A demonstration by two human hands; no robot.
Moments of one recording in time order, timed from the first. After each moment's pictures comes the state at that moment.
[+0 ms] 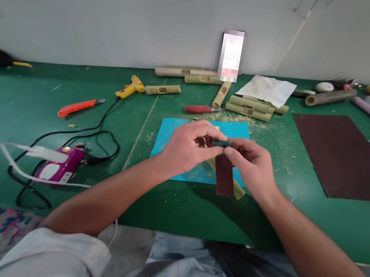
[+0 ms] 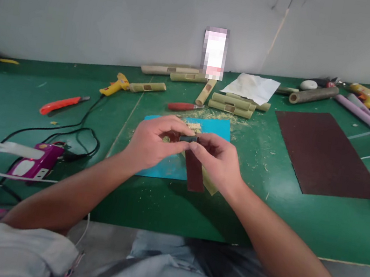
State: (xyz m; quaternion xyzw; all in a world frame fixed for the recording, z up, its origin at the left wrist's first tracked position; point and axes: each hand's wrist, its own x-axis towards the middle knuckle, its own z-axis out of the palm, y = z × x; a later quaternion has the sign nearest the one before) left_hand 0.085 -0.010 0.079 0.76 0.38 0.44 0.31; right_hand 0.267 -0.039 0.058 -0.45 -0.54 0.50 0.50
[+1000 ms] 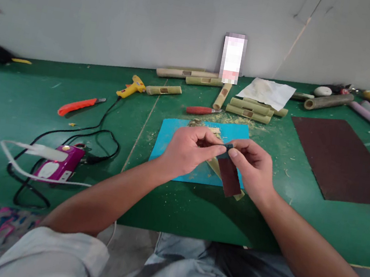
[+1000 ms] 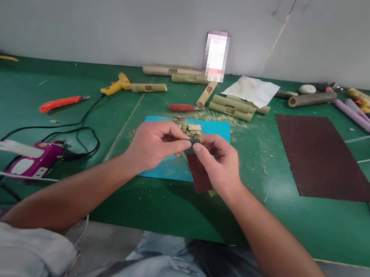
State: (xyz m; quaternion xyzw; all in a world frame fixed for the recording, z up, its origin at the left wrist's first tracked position) left_hand 0.089 -0.019 0.089 0.68 0.40 0.44 0.43; right_hand 0.267 -0.041 0.052 -0.41 -0.55 0.45 0.57
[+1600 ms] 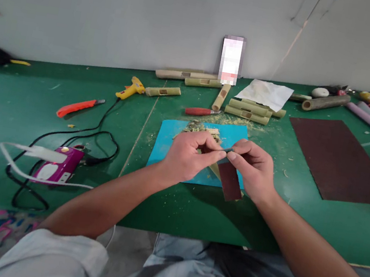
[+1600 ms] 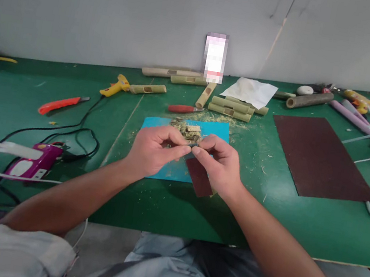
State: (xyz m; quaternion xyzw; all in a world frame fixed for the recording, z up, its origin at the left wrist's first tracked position) left_hand 0.090 -0.025 0.083 0.71 0.38 0.45 0.39; right_hand 0.268 -0.038 0.052 -0.36 -0.57 0.44 0.59
